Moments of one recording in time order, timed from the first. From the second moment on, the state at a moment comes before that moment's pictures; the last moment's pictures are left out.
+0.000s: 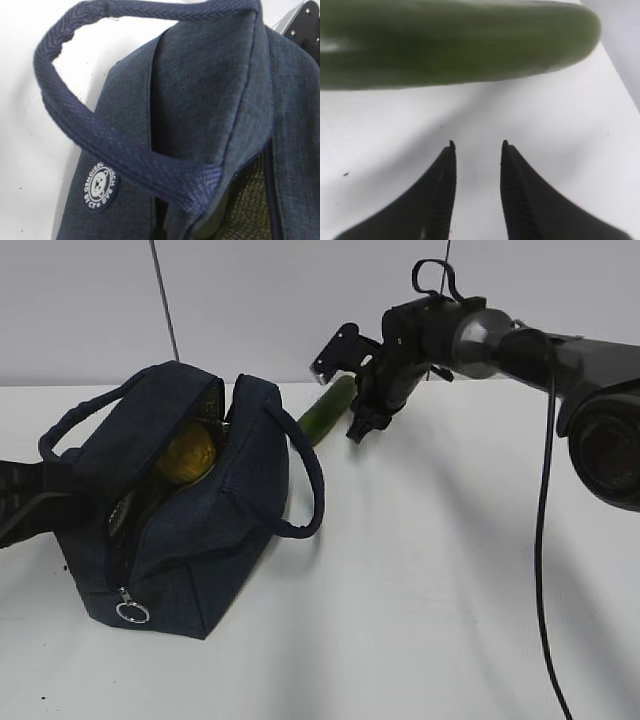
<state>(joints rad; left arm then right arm) -0.10 1.26 -0.54 -1.25 0.44 0.94 0.30 2.57 -2.26 -0.09 0.74 -0.64</state>
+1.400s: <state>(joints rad) -0.10 1.26 -0.54 -1.24 0.48 0.94 0.32 2.68 -2.53 0.04 0.83 0.26</state>
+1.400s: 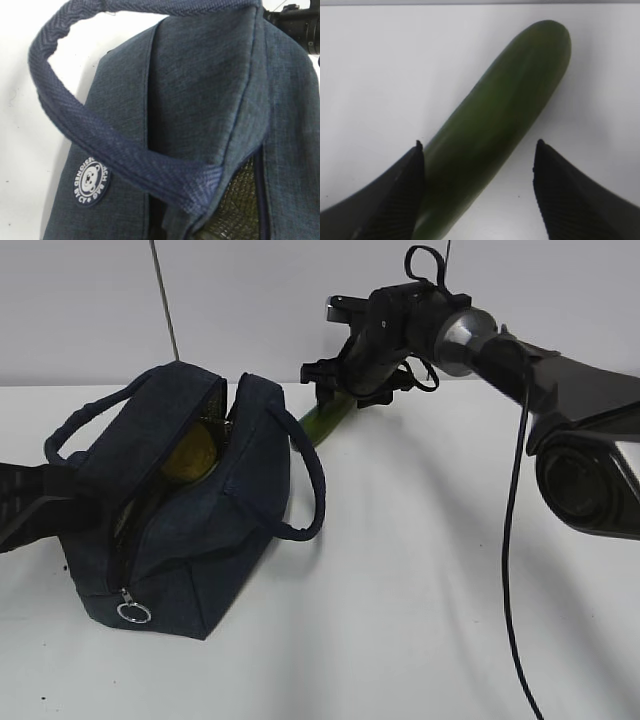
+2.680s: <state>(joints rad) -0.10 1.26 -0.54 -1.24 0.50 0.94 0.33 2.73 -2.59 -0.02 0.99 0.22</state>
